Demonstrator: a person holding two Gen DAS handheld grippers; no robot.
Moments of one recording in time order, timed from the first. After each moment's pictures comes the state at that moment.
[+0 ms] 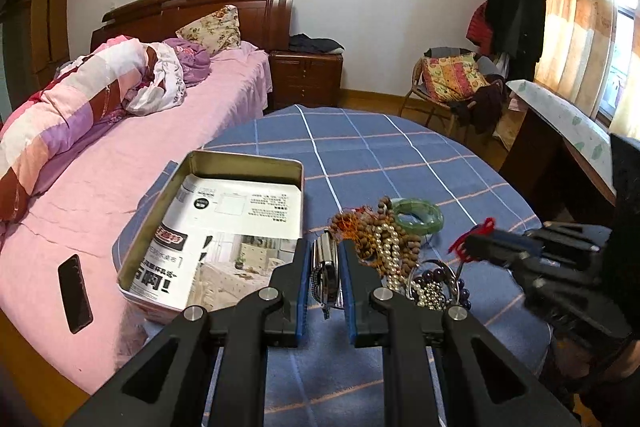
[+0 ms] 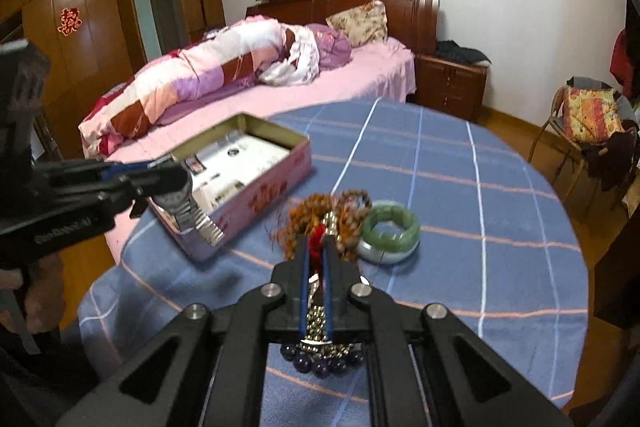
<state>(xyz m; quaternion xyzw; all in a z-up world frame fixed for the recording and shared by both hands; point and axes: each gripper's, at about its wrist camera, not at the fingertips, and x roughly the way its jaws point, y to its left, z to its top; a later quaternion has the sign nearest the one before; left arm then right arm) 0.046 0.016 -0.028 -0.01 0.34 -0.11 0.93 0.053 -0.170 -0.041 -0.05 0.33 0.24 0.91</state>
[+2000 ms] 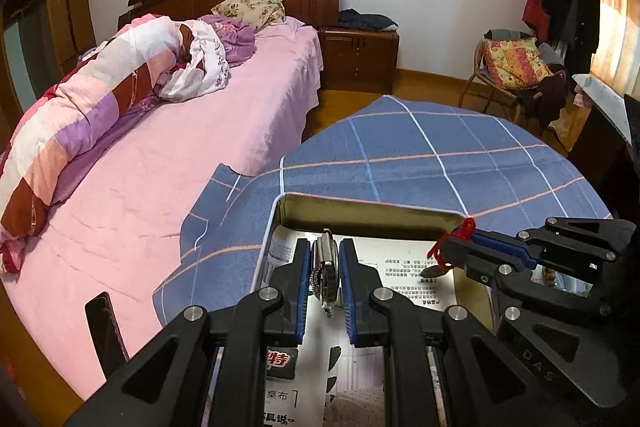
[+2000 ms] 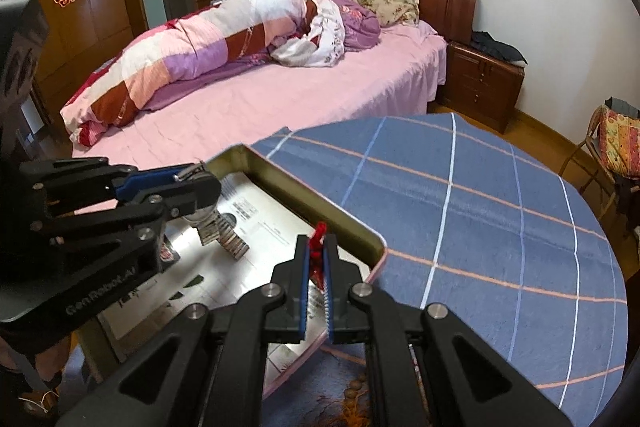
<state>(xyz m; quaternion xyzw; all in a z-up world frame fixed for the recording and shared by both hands) 0.185 0.088 -0.062 0.02 0.39 -0.04 0.92 0.187 -0.046 -0.069 -0.09 0.37 0.26 0.89</state>
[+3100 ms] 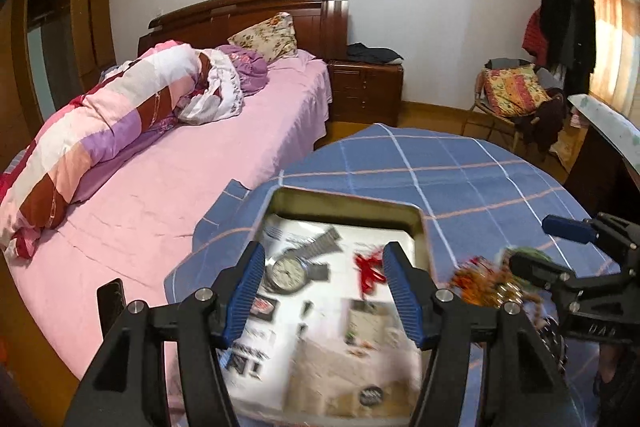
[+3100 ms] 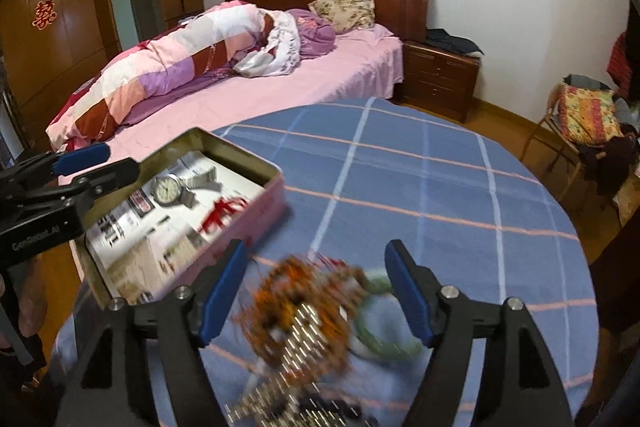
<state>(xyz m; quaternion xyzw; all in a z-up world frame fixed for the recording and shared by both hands) 0.114 0.063 -0.040 0.01 0.32 -0.02 0.95 0.133 -0.137 -0.052 -0.06 0.36 0.20 0.91</state>
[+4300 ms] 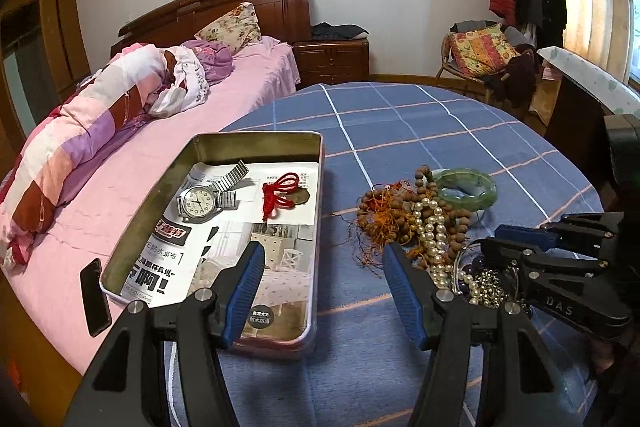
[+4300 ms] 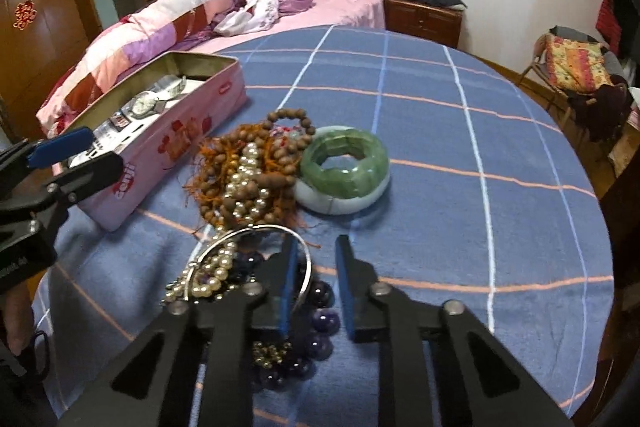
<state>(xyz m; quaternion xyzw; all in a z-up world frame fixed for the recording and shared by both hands) 0.067 -0.014 -0.075 0.05 0.35 -0.05 0.93 0.099 -0.184 -0.110 -0.05 0.42 0.19 0.89</state>
